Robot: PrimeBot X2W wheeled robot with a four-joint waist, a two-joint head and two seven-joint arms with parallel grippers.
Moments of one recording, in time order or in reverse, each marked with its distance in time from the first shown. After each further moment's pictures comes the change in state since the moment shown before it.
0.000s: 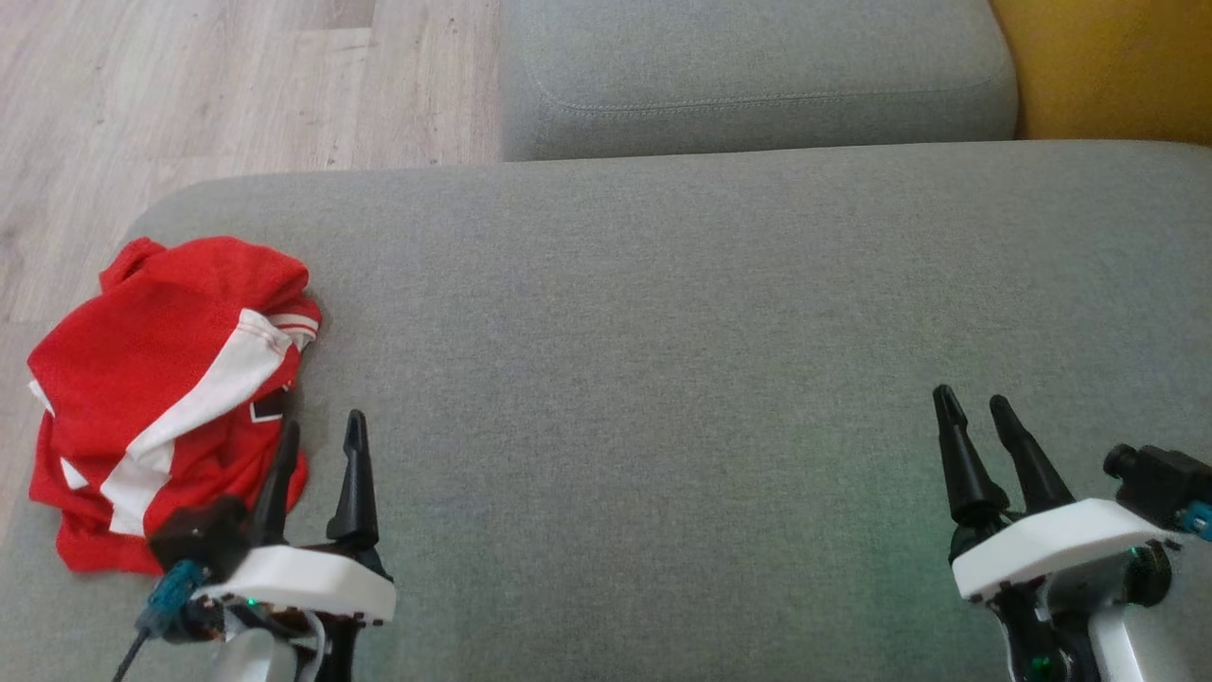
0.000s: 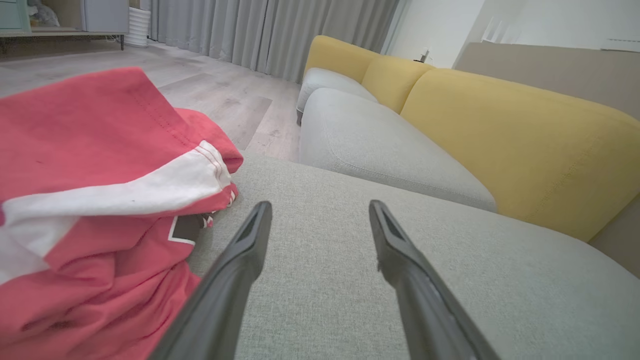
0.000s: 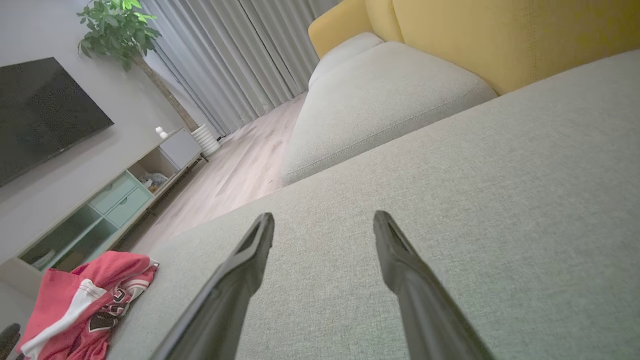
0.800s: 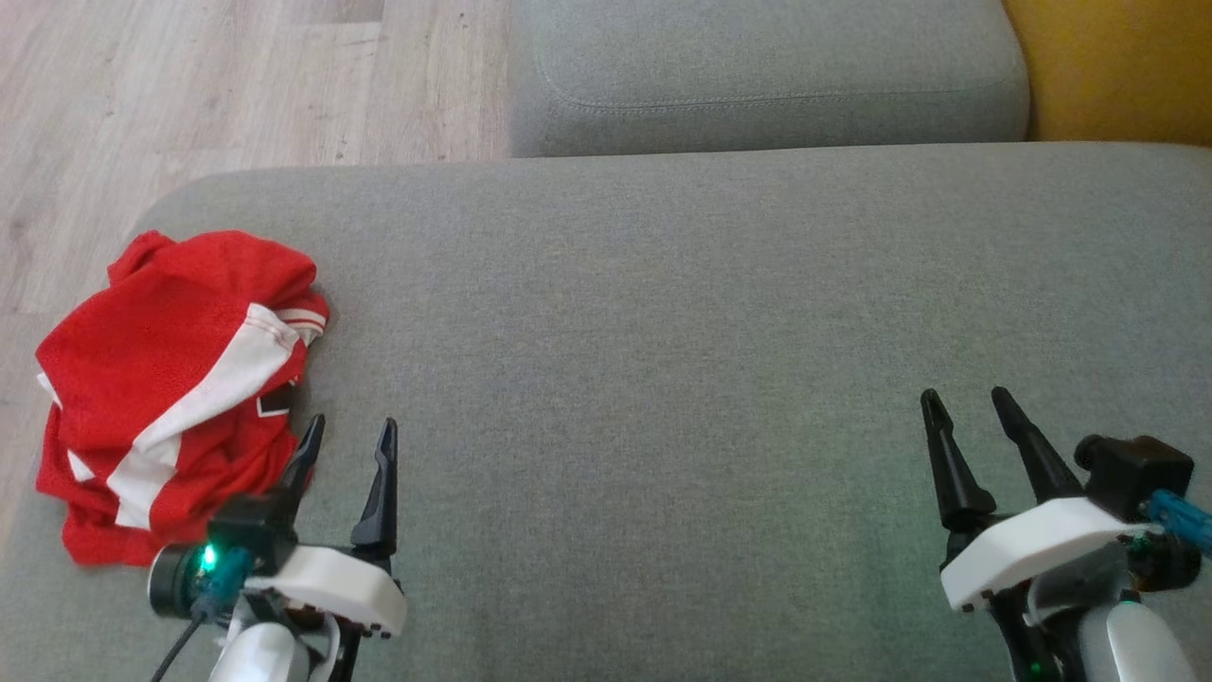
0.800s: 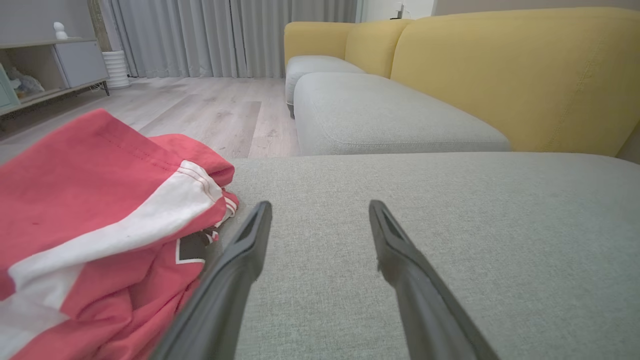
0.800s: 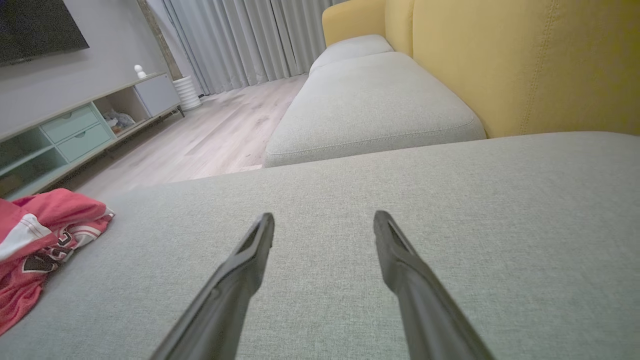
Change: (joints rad) left arm -0.014 0.027 -0.039 0.010 0.228 0.022 0.020; right arm 0.015 0.007 -0.008 -0.066 -0.274 0.000 0.035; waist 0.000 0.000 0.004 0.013
